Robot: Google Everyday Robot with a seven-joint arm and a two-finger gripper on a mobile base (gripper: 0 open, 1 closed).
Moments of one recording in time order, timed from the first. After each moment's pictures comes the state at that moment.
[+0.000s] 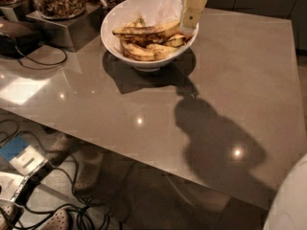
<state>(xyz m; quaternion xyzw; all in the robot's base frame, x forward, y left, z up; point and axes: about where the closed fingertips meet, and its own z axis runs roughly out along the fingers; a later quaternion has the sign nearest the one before) 0.616 -0.083 1.054 -0.67 0.71 -0.07 0.22</state>
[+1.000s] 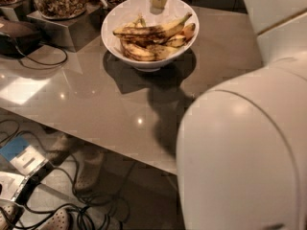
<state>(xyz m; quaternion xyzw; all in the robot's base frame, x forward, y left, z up) 0.678 -0.021 1.074 -0.69 0.67 -0.07 0.26</state>
